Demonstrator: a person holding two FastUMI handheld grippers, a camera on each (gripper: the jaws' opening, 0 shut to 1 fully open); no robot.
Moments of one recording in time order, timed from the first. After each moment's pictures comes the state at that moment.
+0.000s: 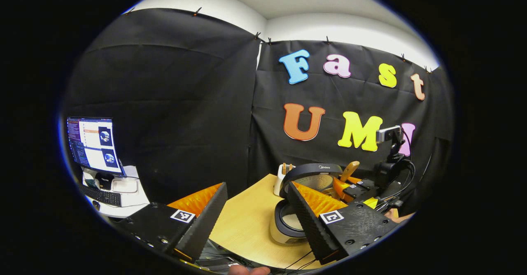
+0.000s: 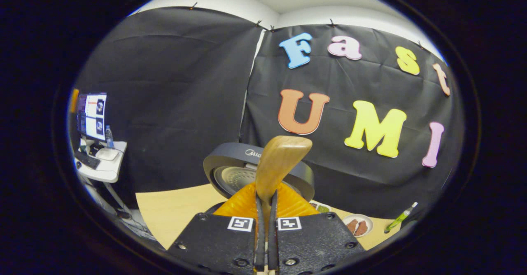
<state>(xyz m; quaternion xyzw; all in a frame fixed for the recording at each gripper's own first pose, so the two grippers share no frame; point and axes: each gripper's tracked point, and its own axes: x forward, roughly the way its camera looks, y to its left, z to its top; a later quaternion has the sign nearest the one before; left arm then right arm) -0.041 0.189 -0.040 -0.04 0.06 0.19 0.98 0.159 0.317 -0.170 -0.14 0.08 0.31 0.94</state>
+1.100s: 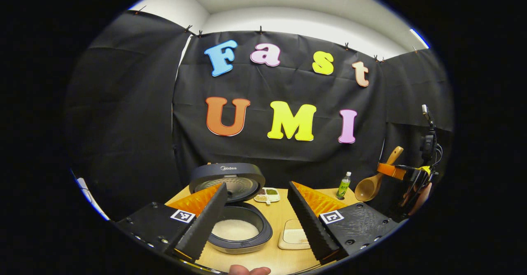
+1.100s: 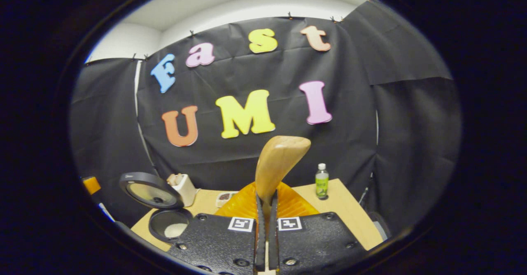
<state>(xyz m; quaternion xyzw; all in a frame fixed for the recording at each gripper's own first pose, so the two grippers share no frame) 0.066 0.021 -0.059 -0.01 0.06 -0.04 1.00 0.163 -0.074 -0.099 0.05 0.10 -0.01 0.99</state>
